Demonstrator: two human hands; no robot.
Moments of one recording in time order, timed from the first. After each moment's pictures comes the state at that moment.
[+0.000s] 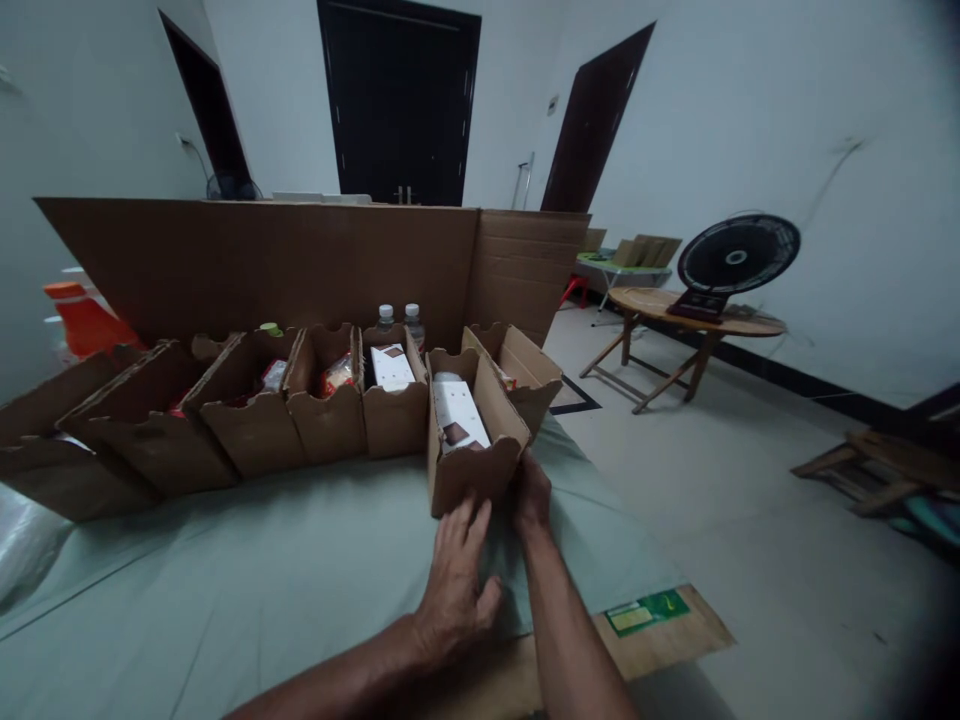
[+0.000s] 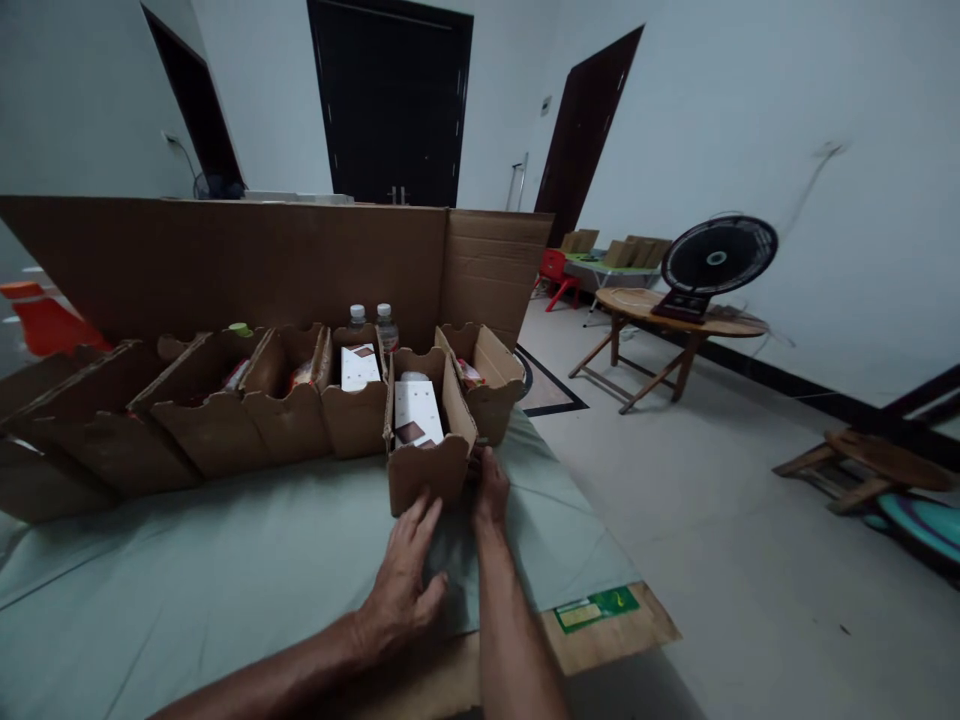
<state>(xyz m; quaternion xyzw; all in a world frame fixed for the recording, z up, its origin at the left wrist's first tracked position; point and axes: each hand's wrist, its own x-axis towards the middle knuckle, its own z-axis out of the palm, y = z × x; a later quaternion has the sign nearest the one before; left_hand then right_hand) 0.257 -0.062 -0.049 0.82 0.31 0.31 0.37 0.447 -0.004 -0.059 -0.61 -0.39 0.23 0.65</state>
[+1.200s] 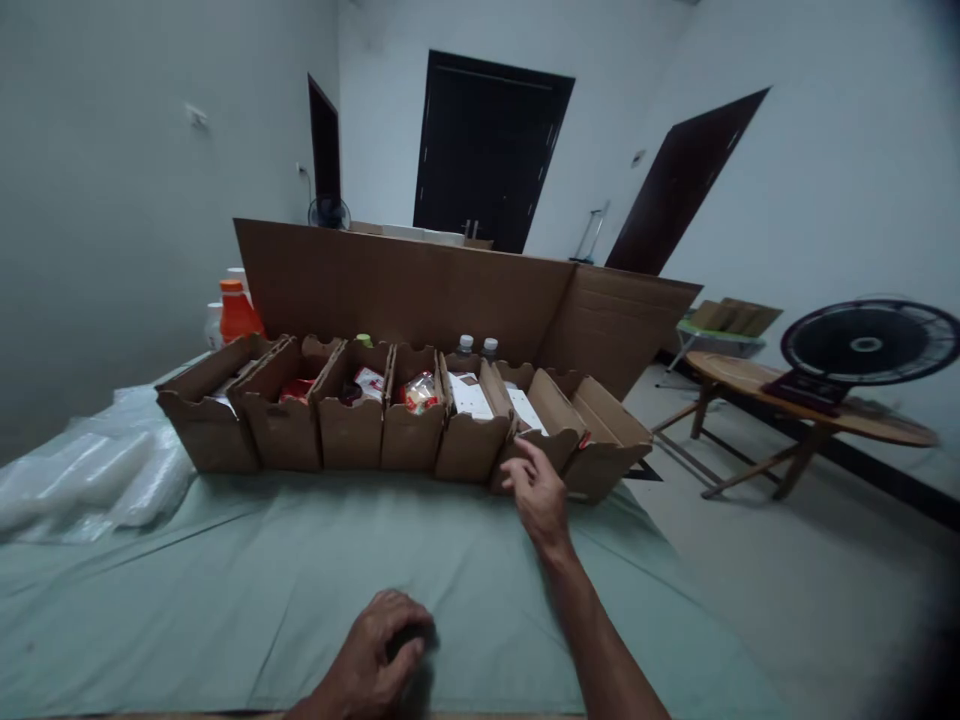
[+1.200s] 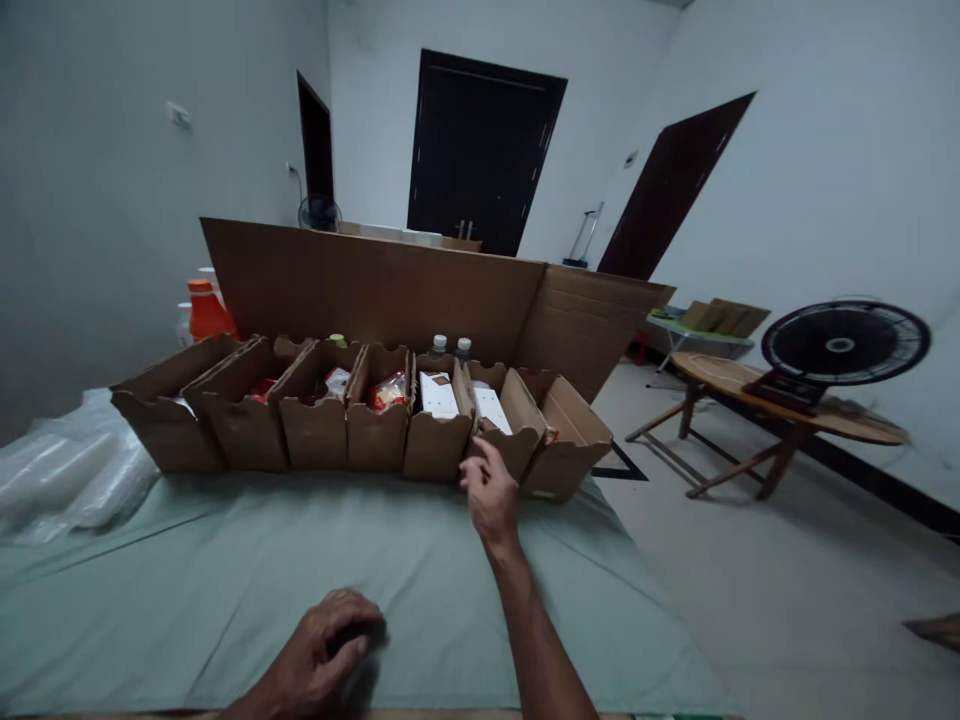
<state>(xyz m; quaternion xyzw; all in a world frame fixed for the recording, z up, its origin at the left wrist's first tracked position) 0.080 -0.062 -0.075 0.79 0.32 0.39 0.35 0.350 0.044 0.026 -0.65 -0.56 0.09 0.51</state>
